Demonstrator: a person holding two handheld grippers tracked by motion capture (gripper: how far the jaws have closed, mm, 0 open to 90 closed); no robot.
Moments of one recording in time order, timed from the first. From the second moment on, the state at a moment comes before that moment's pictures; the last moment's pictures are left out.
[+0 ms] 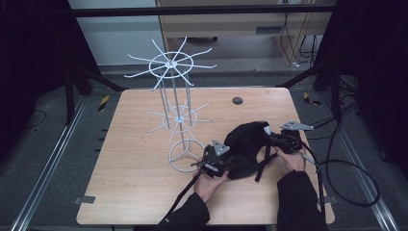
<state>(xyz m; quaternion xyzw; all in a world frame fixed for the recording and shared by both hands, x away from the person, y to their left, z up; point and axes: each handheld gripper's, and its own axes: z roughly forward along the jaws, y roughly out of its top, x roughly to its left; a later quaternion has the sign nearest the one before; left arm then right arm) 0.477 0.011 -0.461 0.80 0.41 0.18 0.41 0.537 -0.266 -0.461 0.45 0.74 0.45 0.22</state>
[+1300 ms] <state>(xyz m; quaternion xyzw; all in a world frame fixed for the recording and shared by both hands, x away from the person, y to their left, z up) 0.495 0.045 -0.485 0.76 0.43 0.18 0.46 0.436 -0.251 -0.433 0.22 0.81 0.52 0.17</state>
